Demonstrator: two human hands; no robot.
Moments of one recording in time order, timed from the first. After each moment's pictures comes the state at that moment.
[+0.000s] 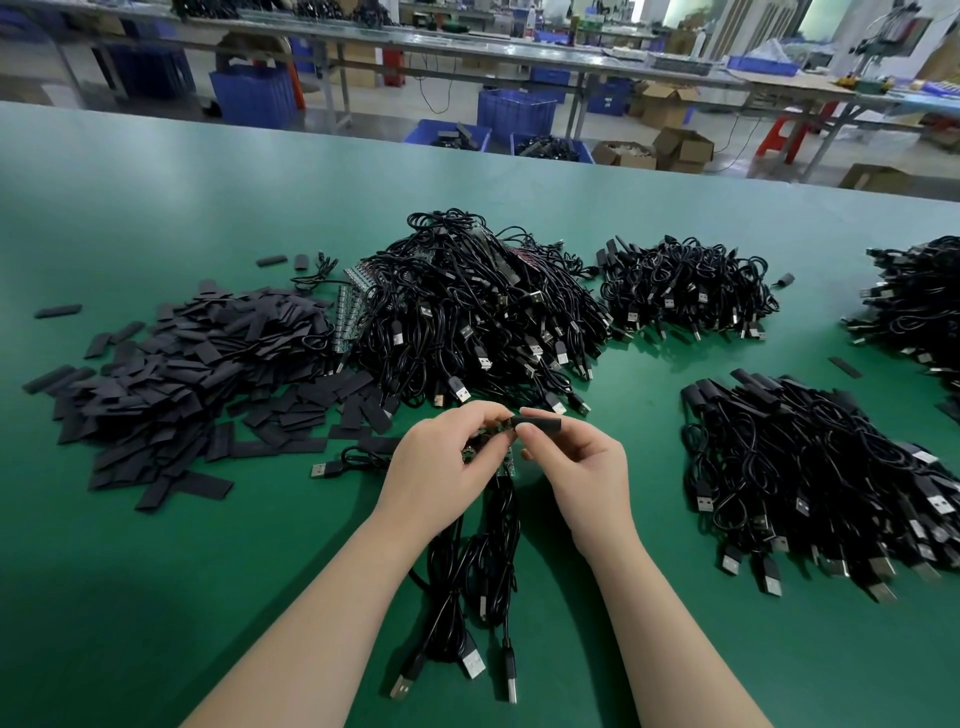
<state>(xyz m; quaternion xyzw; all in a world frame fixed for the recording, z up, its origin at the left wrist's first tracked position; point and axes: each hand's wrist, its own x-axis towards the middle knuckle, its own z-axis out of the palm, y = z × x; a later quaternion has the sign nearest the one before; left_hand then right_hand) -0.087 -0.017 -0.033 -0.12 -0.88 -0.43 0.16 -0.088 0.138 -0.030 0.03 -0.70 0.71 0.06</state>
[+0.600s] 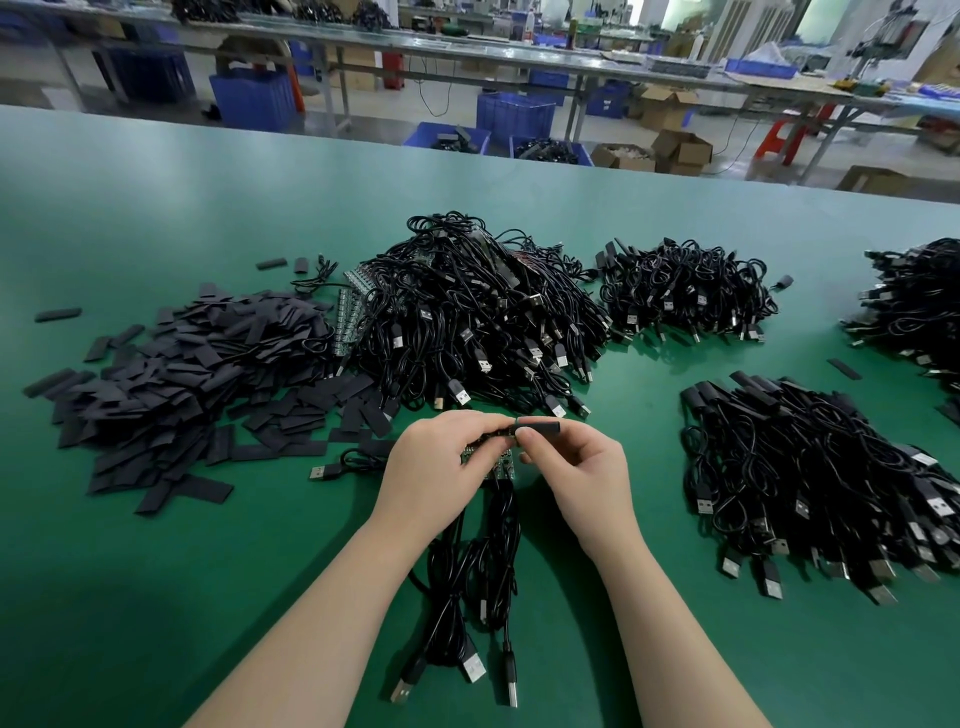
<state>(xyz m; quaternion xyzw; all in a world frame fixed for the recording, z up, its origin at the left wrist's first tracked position) -0.088 -0.019 -0.031 -0.13 -0.88 -0.41 0.19 -0.089 0.142 -0.028 0.05 -0.74 0.67 0.06</state>
